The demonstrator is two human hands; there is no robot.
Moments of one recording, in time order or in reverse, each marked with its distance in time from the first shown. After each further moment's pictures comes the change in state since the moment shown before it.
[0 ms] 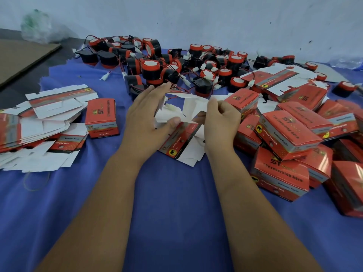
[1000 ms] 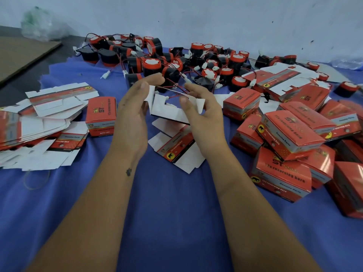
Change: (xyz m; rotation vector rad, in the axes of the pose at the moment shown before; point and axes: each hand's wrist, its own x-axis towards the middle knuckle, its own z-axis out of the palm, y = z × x) left_hand 0.010 0.015 -0.009 -0.899 0.187 -0.251; right_hand -0.016 -0.002 0.007 -0.076 -0.384 -0.222
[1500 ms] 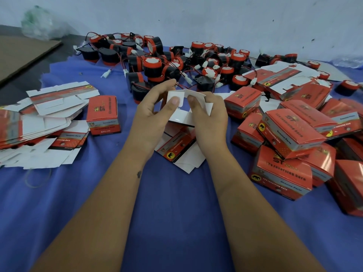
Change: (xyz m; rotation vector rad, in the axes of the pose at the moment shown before) left_hand -0.006 -0.011 0.011 0.239 -0.123 -0.021; right_hand 0.001 0.005 0.001 -0.055 0.135 0.033
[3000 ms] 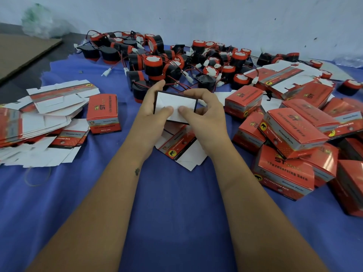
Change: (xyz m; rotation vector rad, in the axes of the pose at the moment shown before) left_hand 0.005 -0.016 -0.005 -0.015 0.025 -0.143; right_hand 0.002 0.002 -0.005 -0.015 -0.180 0.016
